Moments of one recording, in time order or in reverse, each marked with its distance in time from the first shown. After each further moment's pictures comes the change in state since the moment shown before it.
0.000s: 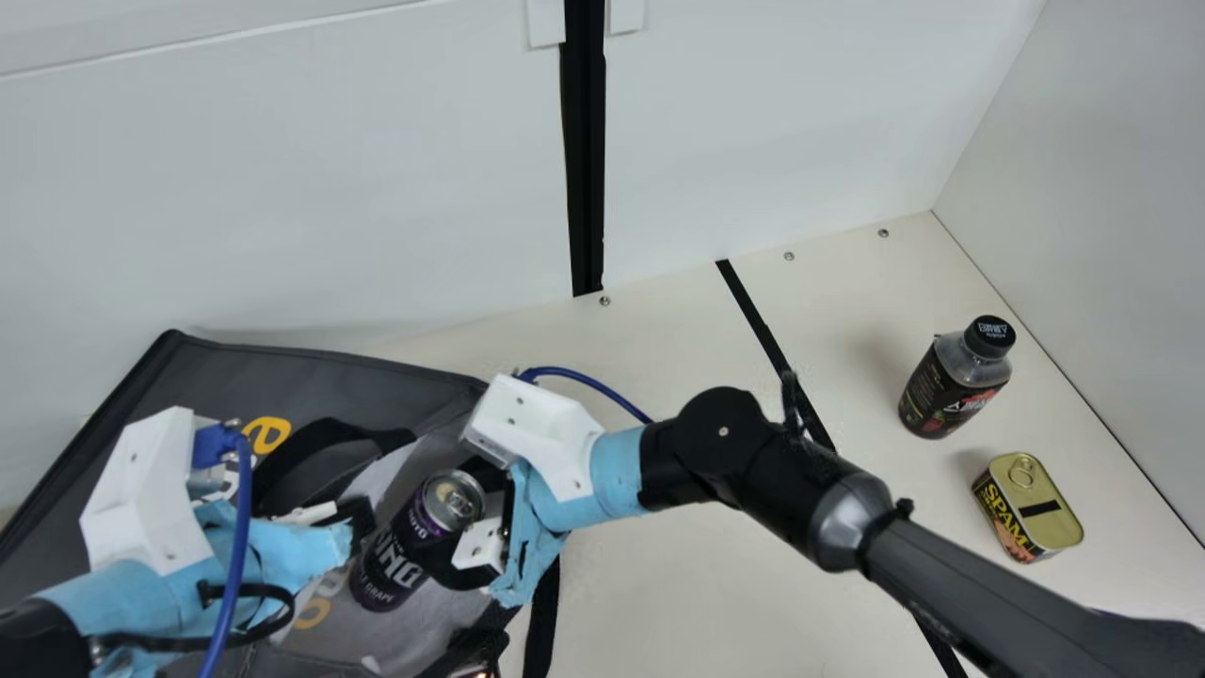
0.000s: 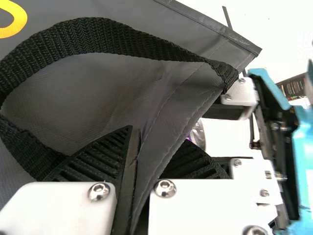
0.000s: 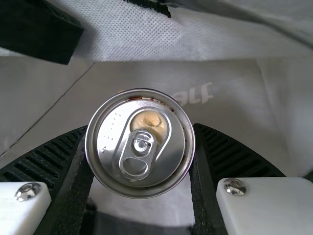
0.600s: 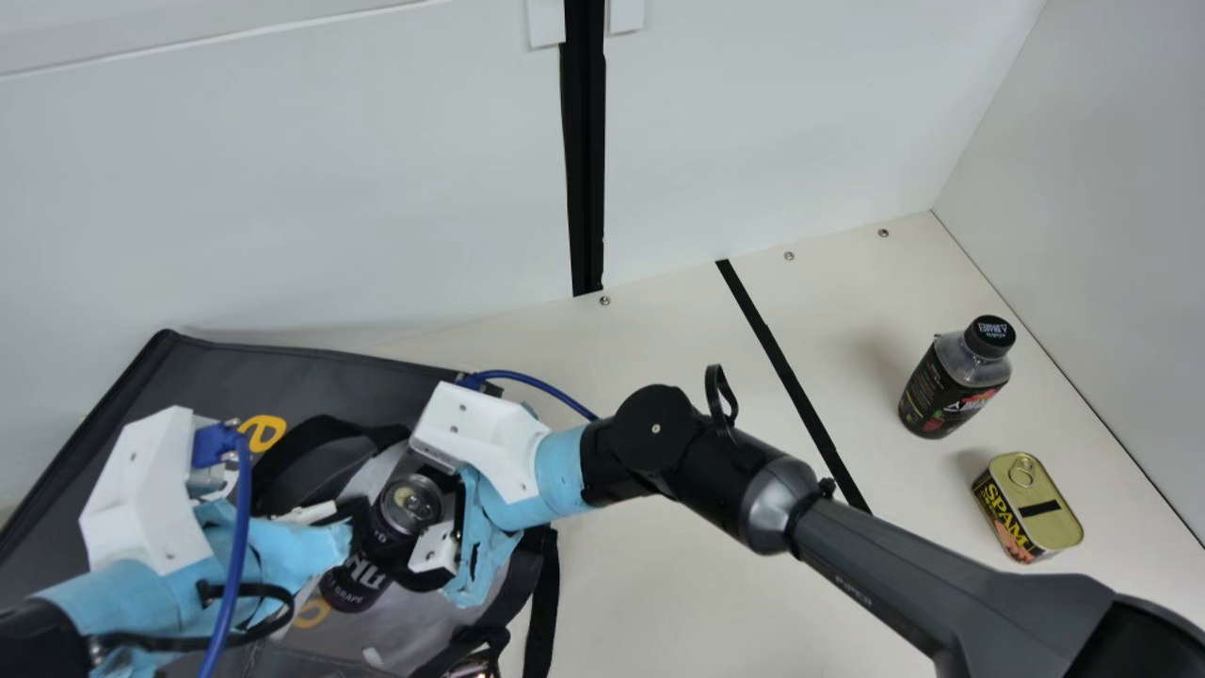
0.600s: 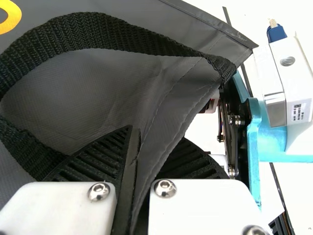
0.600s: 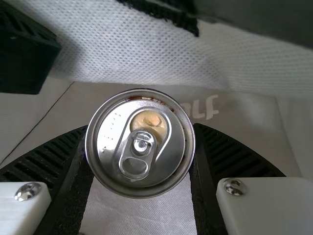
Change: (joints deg) left arm 0.0 0.0 0.0 0.0 0.0 0.0; right arm 4.3 5.5 -5.1 -1.6 -3.0 0.1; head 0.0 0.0
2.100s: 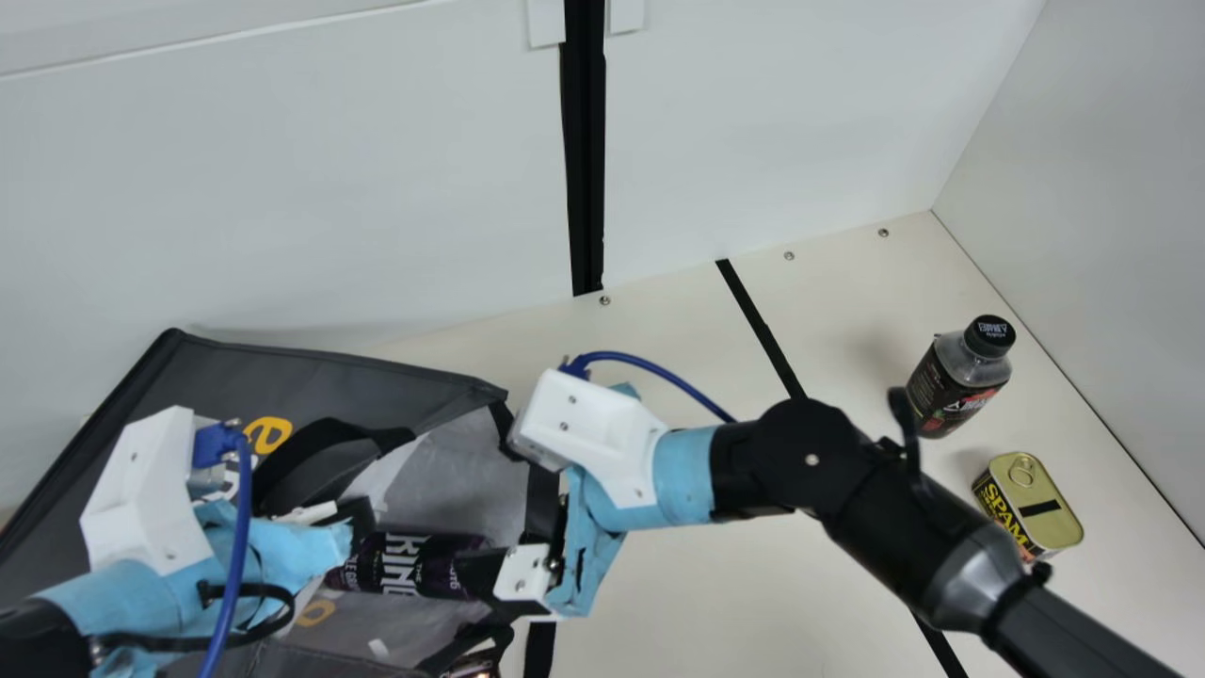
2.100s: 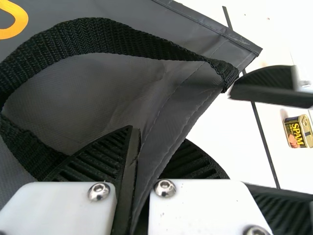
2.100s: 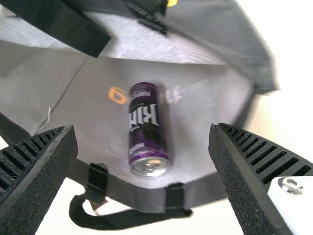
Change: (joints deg) left arm 0.0 0.0 0.0 0.0 0.0 0.0; right arm -9.1 -19.6 8.1 -10.9 4.3 7.3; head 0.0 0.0
